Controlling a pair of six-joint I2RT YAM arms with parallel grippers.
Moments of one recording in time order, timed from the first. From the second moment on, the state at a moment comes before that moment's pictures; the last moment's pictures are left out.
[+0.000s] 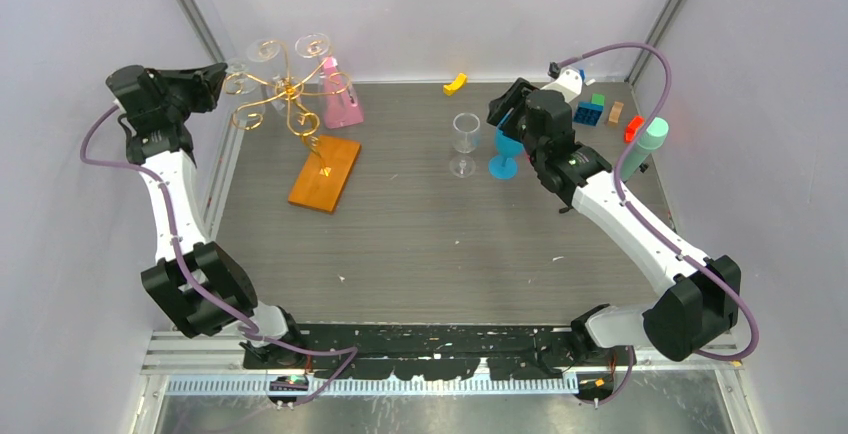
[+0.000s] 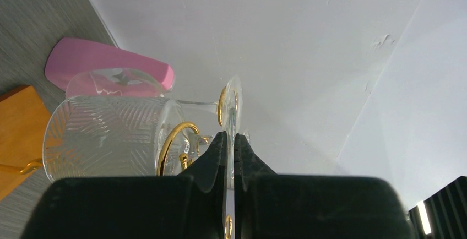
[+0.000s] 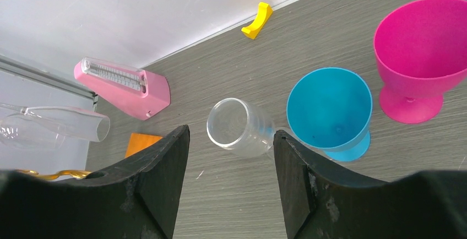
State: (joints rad) left arm 0.48 1.47 1.47 -0.19 0.48 -1.36; right arm 0.47 1.33 1.19 -0.14 0.38 0.66
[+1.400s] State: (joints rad) left arm 0.48 1.29 1.41 -0.43 0.52 -1.18; right arm 0.47 1.33 1.19 -0.13 0.37 0.67
